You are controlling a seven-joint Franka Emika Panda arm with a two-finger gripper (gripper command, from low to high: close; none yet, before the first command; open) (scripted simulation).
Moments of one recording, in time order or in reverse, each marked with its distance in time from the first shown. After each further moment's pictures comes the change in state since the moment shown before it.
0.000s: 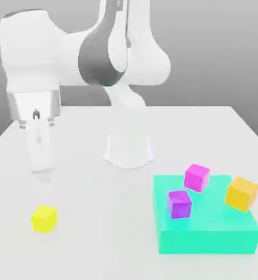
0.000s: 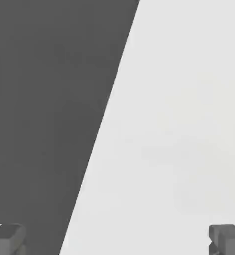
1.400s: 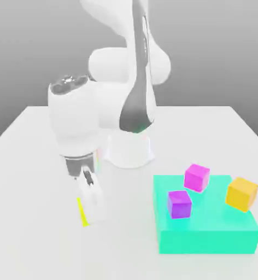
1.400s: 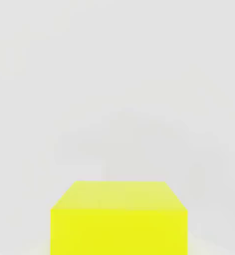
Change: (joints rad) arm 0.181 0.064 0.173 -0.034 -0.043 -0.038 -0.123
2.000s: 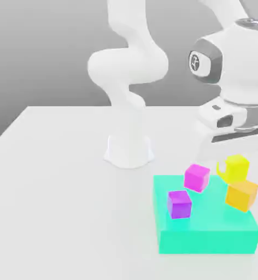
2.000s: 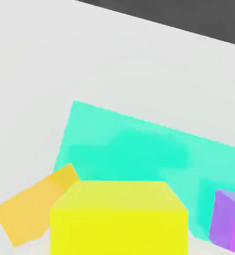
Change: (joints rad) arm 0.471 -0.187 0.268 0.090 -0.094 -0.258 -0.659
